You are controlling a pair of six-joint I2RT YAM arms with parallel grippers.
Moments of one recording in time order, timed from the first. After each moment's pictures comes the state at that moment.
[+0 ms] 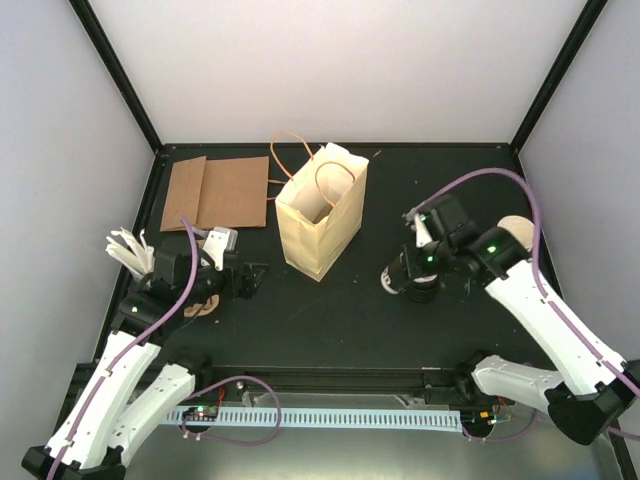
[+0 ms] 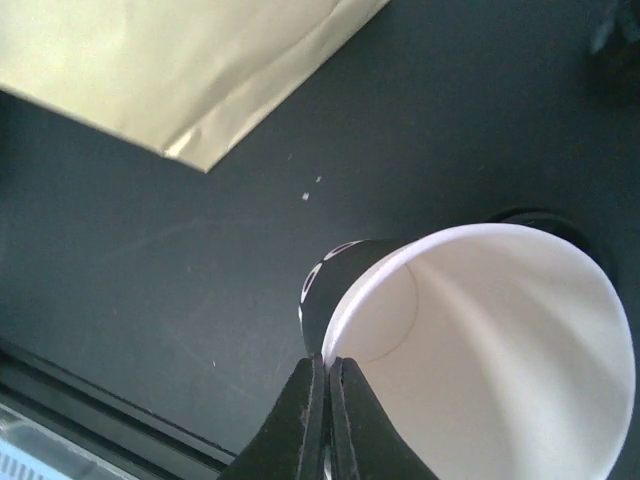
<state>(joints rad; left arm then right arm) -0.35 0.63 0.78 -0.75 0.29 -0.27 0.56 1.09 1.25 -1.15 -0.06 0.36</state>
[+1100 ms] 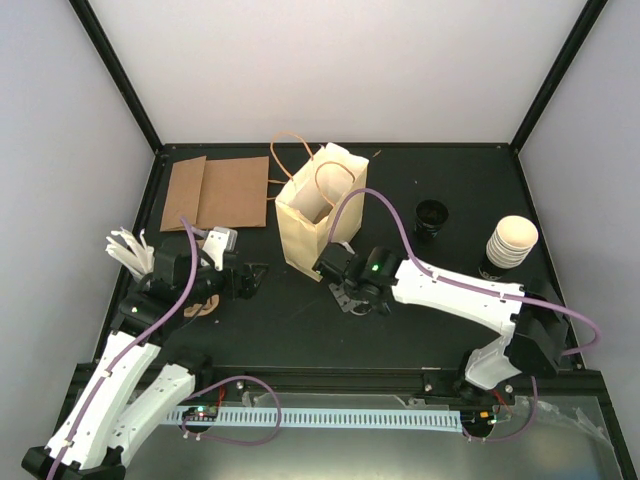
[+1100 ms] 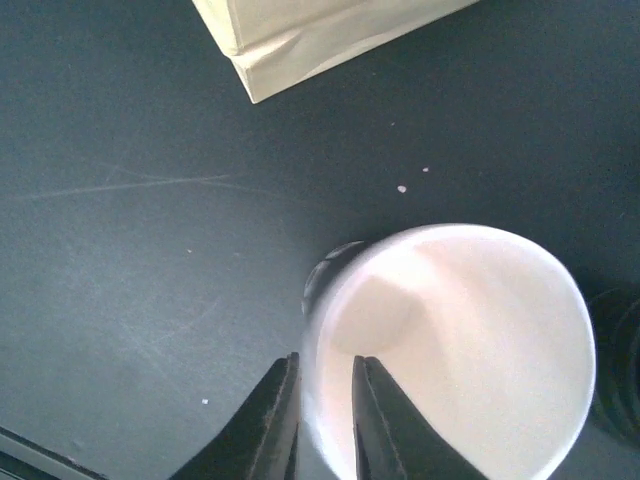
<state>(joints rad) -0.35 0.63 0.78 -0.75 0.29 -0.27 1.10 1.50 1.22 -0.97 0.28 0.50</state>
